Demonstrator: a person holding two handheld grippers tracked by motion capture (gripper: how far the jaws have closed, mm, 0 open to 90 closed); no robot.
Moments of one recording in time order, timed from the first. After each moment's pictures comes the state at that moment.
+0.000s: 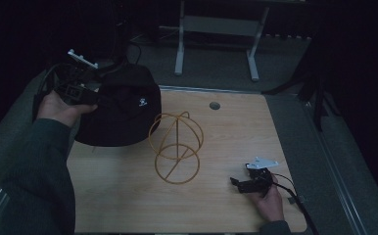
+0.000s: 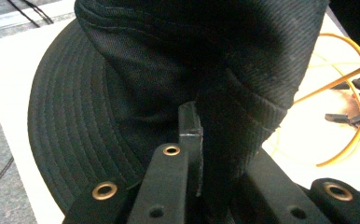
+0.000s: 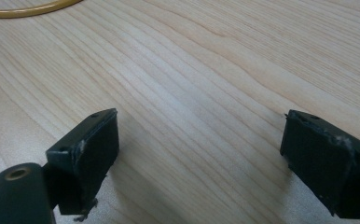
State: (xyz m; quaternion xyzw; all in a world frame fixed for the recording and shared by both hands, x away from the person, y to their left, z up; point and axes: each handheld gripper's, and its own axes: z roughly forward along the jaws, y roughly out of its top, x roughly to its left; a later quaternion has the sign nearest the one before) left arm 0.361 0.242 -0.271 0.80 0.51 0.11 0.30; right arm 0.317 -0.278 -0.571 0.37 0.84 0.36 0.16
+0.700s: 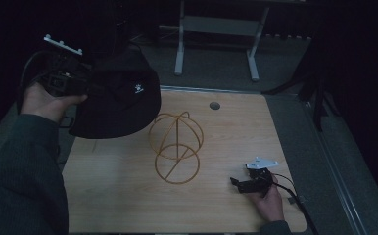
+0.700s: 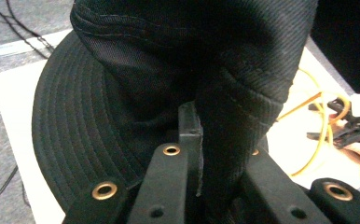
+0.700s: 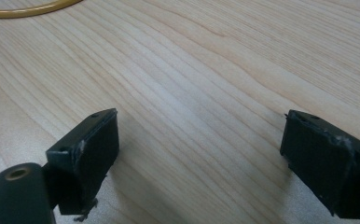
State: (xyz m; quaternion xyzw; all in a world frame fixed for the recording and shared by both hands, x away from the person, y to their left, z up) left arm 0.348 0.253 -0.238 0.79 0.49 0.12 0.35; right arm 0.317 -0.278 -0.571 0.37 0.84 0.36 0.16
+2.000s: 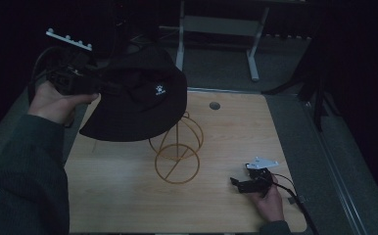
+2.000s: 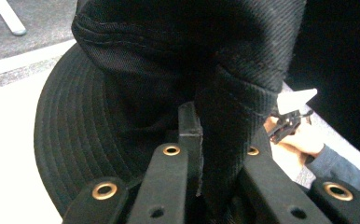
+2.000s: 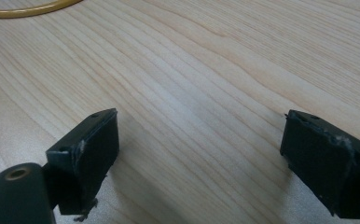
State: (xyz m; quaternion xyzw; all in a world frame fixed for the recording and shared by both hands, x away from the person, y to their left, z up) left arm 0.336 0.223 -0.224 0.81 0.41 0.06 0.42; right arm 0.317 -0.278 -0.571 0.37 0.84 0.36 0.16
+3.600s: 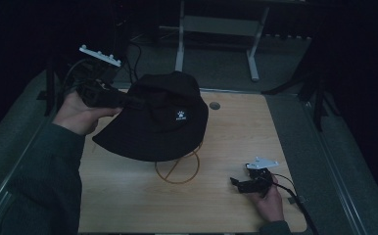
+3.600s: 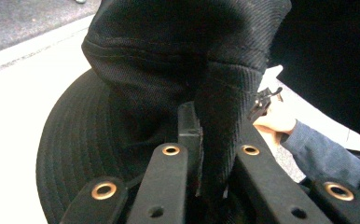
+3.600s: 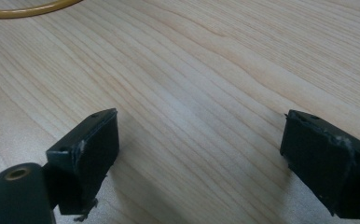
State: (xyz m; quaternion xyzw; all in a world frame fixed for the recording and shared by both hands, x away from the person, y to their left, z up) left arm 0.333 0.181 -0.243 0.84 0.34 0.02 0.42; right arm 0.316 -0.278 -0.571 0.38 0.84 0.36 0.16
